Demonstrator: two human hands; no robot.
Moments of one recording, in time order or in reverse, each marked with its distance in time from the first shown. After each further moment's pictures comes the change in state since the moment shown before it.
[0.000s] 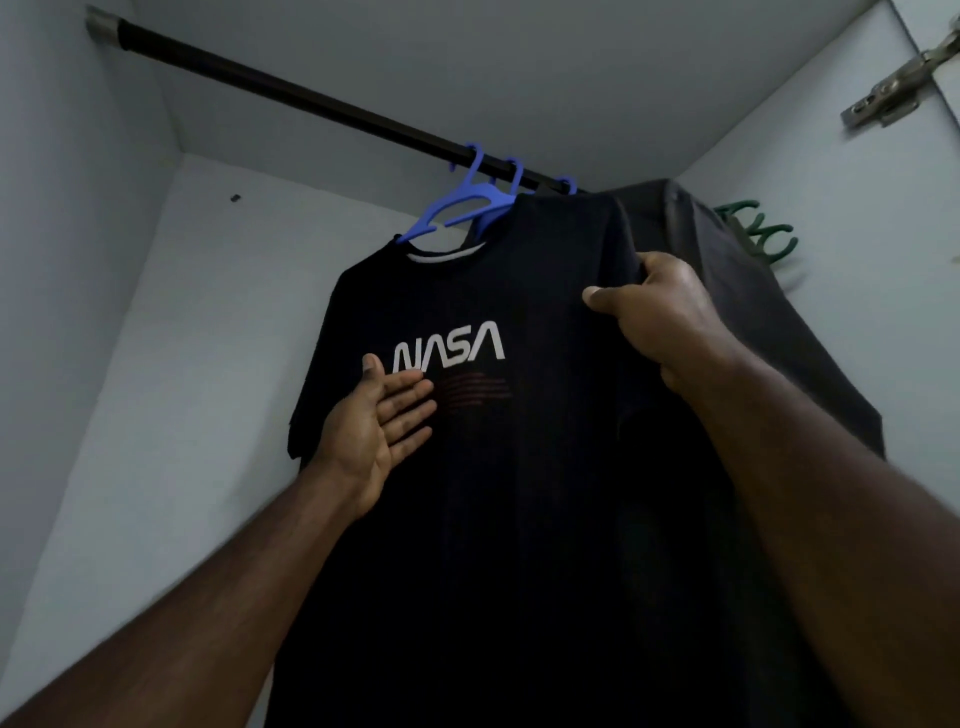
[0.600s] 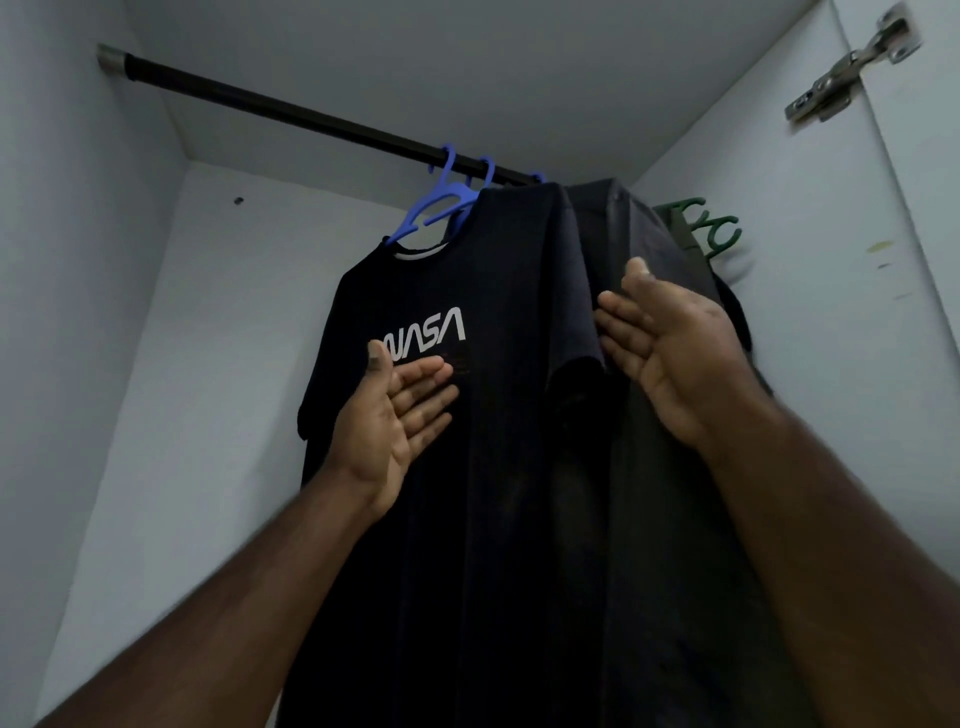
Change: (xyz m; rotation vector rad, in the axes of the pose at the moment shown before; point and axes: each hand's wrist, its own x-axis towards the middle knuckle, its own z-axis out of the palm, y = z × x) left_hand -0.079 0.020 0.067 -0.078 -0.035 0.061; right_hand -0.061 0.019 -0.065 0.661 -0.168 0.105
